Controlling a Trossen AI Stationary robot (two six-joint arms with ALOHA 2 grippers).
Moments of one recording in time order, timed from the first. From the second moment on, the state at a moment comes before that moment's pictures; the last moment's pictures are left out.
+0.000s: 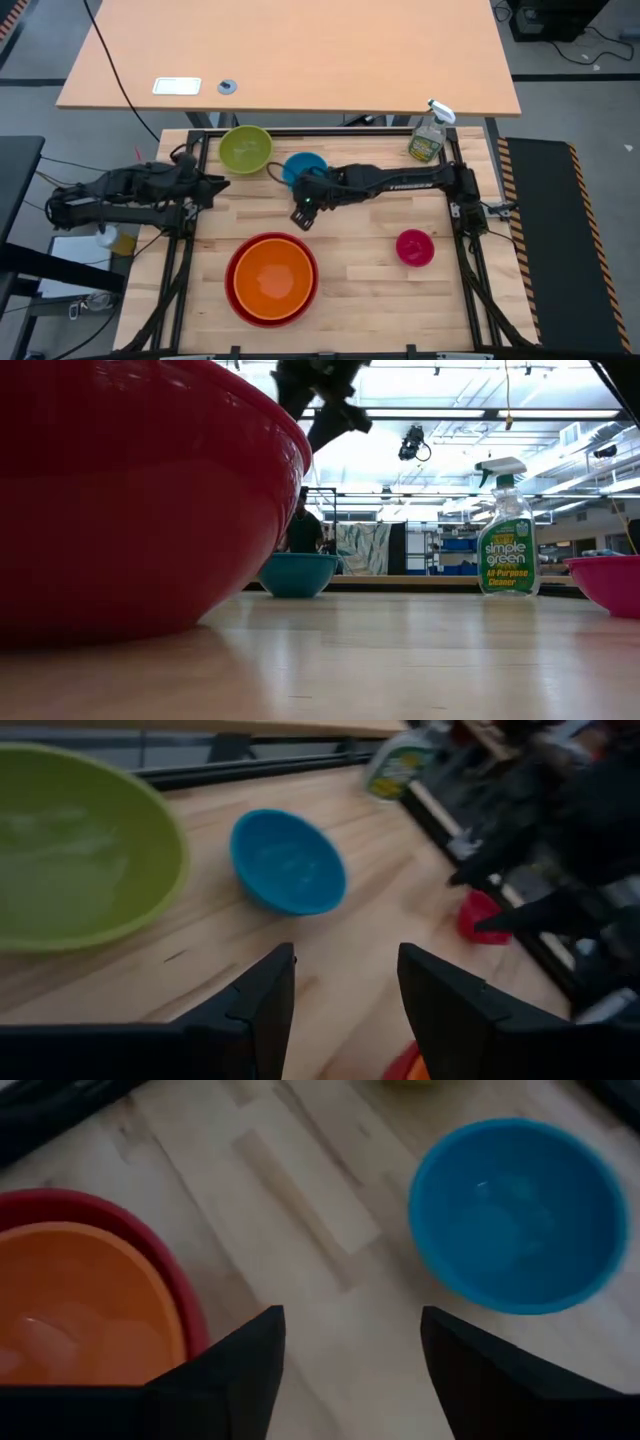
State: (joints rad) left arm 0.05 0.41 0.75 -0.83 -0.36 -0.83; right arm 0.03 2.04 2.00 -0.98 0.24 0.59
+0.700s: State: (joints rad) left arm 0.55 0.84 0.75 -0.83 -0.19 -0.88; right arm -0.29 1.55 1.30 -0.57 -0.06 0.30
